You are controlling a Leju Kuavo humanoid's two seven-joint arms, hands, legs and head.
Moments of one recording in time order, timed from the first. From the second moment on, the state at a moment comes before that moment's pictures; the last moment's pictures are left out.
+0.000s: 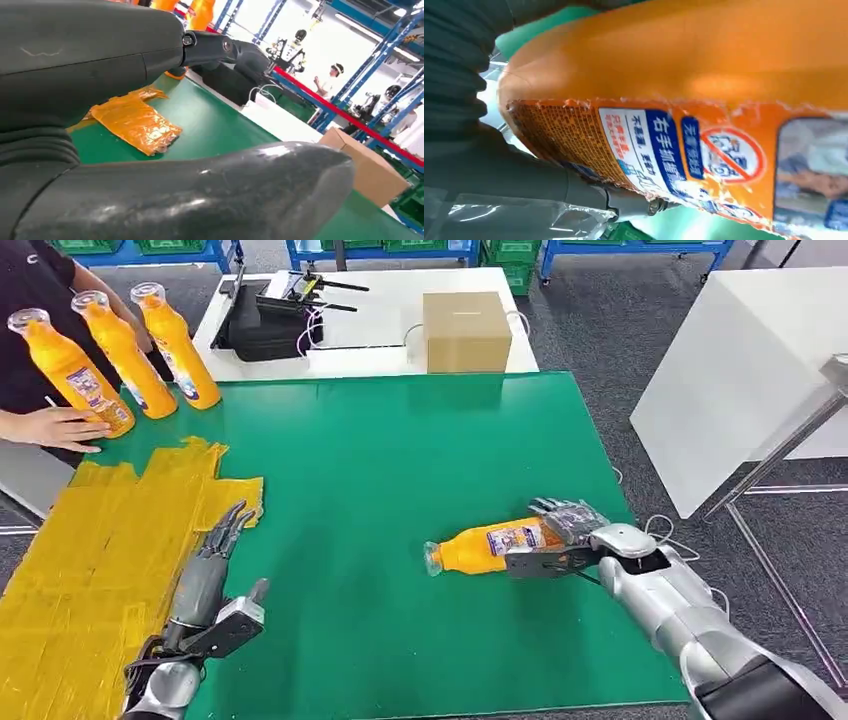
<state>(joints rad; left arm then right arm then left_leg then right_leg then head) -0.03 0.02 -0.05 -1.36 -0.73 0.25 -0.55 -0.69 -0.25 0.75 -0.58 0.97 0.17 -0.07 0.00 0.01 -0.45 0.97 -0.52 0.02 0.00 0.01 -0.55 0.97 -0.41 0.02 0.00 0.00</state>
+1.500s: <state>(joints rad) 0.19 -0.20 0.01 -1.52 0.25 -0.48 -0.52 -0.12 0.02 0.41 -1.33 0.57 -0.05 -0.29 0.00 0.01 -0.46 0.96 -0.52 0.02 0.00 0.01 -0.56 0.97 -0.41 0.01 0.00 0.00</state>
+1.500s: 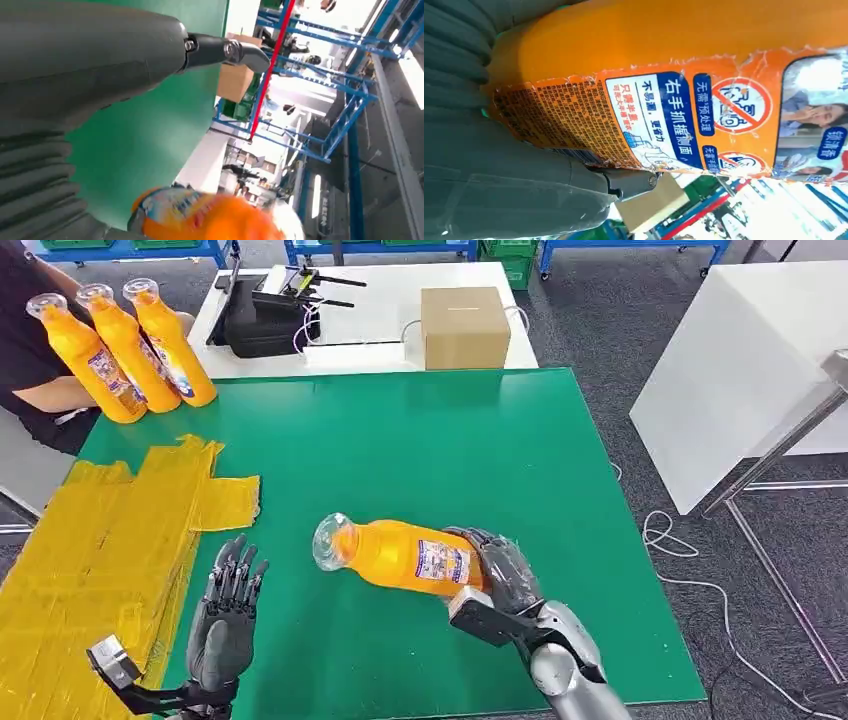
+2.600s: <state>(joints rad) 0.11 -0.24 -0.12 -1.45 0.21 -0.45 -0.53 -0.27 0.26 0.43 -0.98 0.43 -0.01 -0.31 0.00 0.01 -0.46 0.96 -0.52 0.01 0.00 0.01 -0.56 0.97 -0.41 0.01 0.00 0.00</state>
